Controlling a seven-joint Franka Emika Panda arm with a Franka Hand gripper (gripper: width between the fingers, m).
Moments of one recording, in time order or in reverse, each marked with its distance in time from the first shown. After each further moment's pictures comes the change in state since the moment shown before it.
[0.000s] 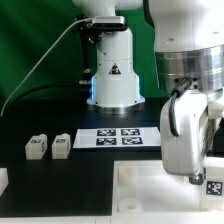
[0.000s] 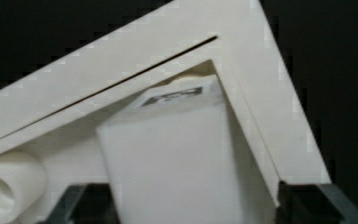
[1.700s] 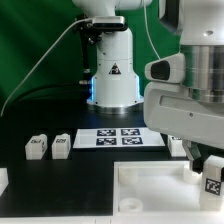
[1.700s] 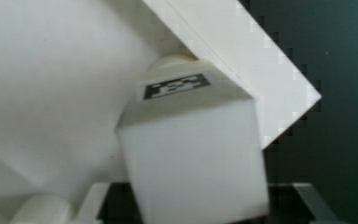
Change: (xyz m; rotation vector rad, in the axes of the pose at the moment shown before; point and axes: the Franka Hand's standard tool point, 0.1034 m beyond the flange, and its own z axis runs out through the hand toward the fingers) arm -0.015 -0.010 0.000 0.025 0.125 -1.201
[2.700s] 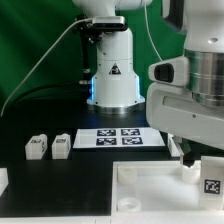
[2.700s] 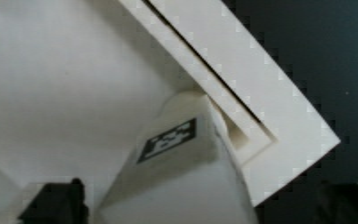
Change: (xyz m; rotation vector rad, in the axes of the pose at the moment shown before) arm -0.011 0.001 0.003 -0.029 -0.028 -0.162
